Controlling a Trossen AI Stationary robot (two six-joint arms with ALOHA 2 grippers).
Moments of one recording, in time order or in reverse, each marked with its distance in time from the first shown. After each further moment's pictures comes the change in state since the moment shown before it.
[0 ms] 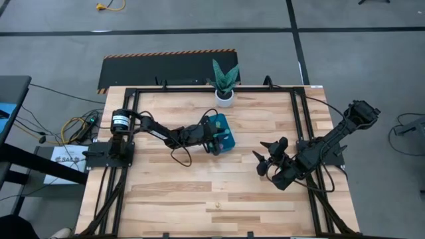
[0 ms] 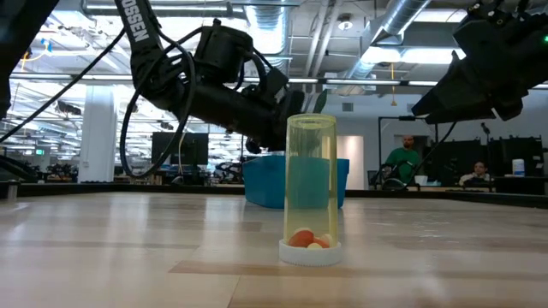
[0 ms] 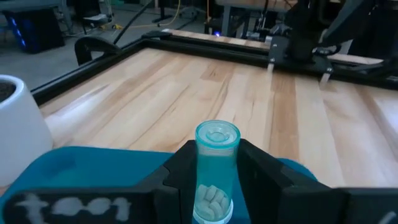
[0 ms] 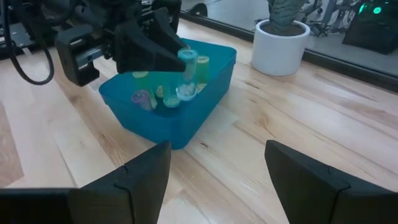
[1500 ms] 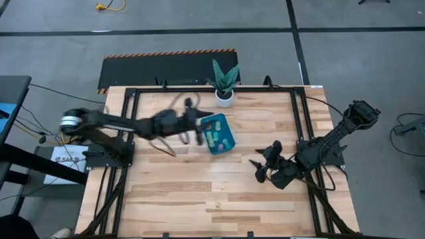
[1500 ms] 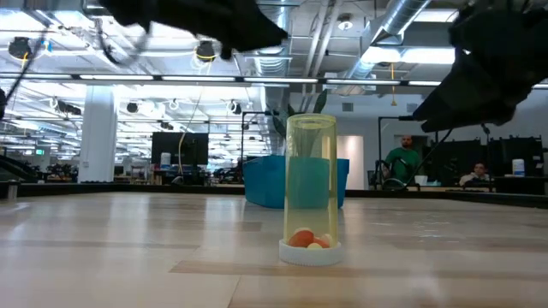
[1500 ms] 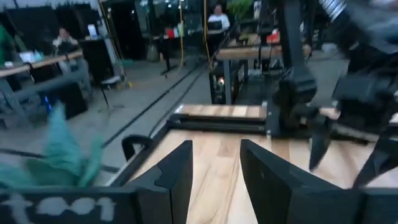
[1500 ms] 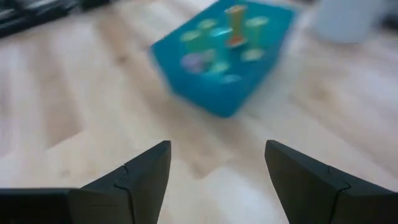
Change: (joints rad) left arm -0.005 -0.541 -0.028 -0.344 -0.017 0.212; right arm -0.018 0.000 0.000 0.125 -0.176 -0.123
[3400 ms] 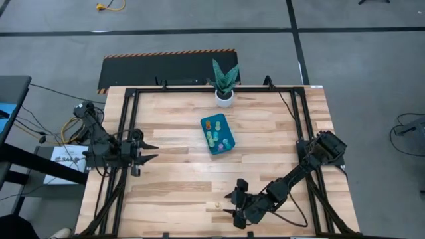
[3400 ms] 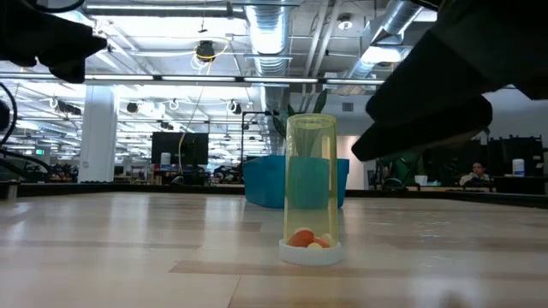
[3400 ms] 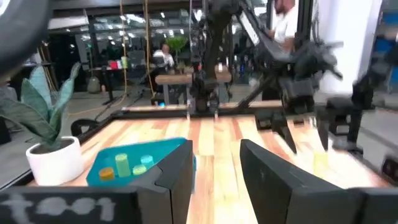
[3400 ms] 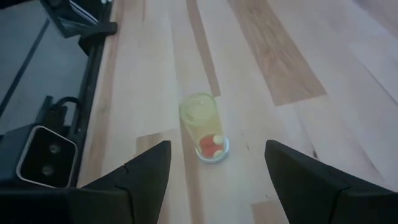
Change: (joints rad) left arm -0.923 -1.389 -0.816 -0.401 -0.645 0.022; right arm 0.072 0.659 0.487 0.436 -0.405 -0.332
